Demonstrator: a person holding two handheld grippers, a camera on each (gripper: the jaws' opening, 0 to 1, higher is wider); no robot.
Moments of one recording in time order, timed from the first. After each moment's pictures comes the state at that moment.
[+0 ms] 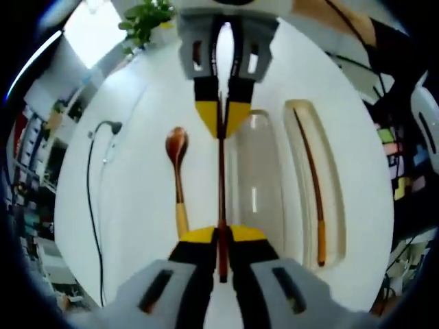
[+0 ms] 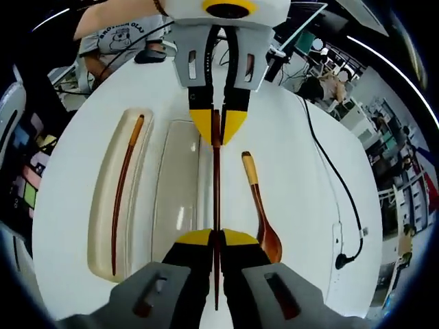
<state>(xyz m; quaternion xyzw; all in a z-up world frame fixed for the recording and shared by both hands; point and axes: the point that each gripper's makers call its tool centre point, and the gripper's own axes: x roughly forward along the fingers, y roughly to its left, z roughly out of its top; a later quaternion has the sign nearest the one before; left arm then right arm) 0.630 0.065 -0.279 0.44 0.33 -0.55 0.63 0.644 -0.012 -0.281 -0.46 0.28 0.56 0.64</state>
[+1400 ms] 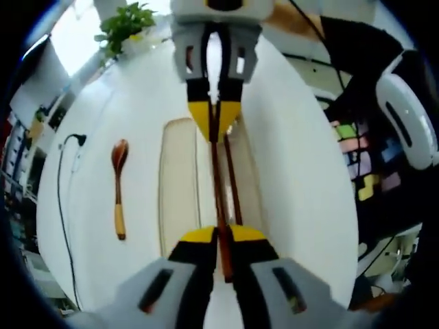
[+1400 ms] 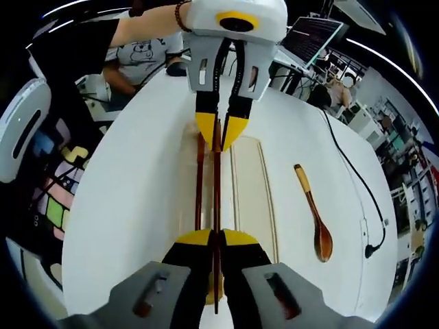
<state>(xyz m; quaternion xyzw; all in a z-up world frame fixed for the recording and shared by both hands) 0.544 0.067 -0.289 0.42 0.34 -0.61 0.58 0.548 -0.009 -0.290 -0.40 0.28 0.60 0.64</state>
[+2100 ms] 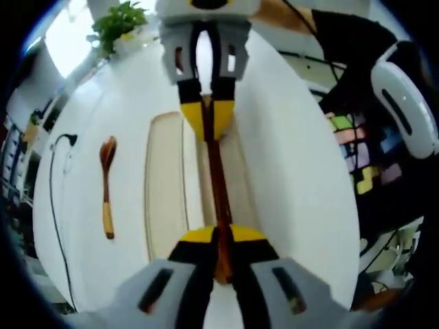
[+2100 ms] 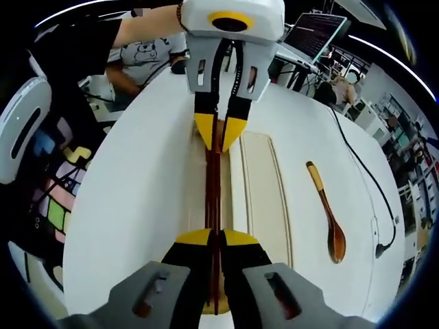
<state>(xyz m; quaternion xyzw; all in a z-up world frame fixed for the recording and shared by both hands) 0.539 0.074 -0.299 0.42 0.33 -0.62 0.58 0.543 -0.002 -0.301 -0.39 0.28 0.61 0.63</state>
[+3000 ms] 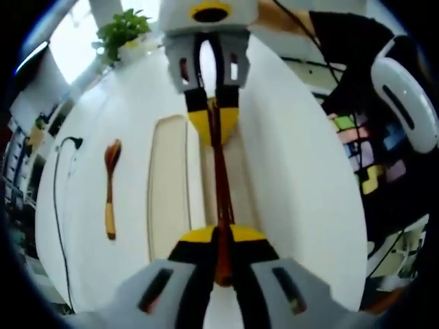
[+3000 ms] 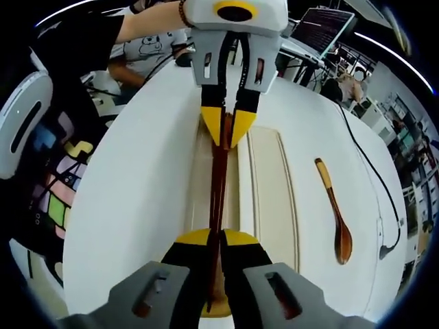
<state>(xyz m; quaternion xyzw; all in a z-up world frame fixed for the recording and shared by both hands) 0.541 0.073 -0.303 0.40 0.31 -0.63 0.59 0.540 -0.004 -0.312 -0.40 0.30 0.61 0.62</state>
